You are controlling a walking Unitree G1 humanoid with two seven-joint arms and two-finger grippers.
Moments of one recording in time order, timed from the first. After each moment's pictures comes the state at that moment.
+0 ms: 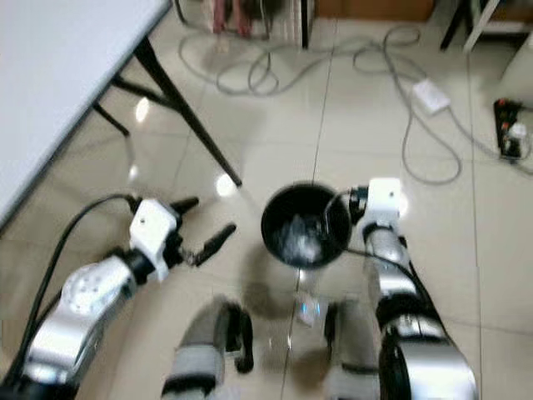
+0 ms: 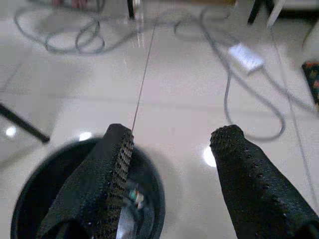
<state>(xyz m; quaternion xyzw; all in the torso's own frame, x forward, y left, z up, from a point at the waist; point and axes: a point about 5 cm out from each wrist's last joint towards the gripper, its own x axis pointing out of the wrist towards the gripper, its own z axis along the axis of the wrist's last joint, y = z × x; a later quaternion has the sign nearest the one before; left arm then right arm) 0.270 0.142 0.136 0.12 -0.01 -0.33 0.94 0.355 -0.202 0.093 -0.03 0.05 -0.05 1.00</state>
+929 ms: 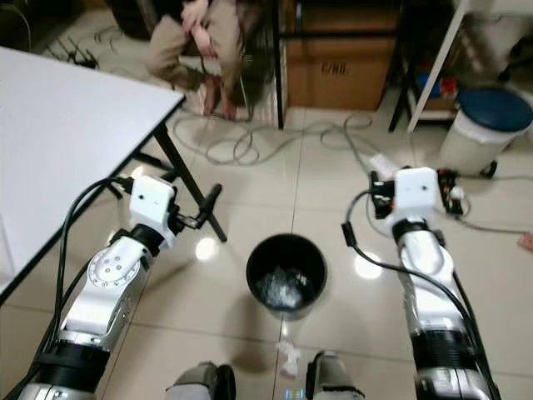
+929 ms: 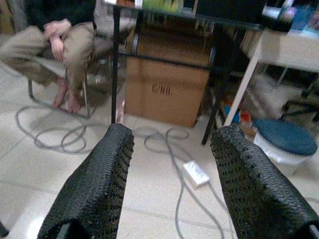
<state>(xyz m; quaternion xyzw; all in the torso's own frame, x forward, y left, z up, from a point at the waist) 0.311 0.151 0.135 0.10 -0.06 -0.16 0.98 0.313 -0.225 0.137 -0.10 -0.05 -0.02 0.99</state>
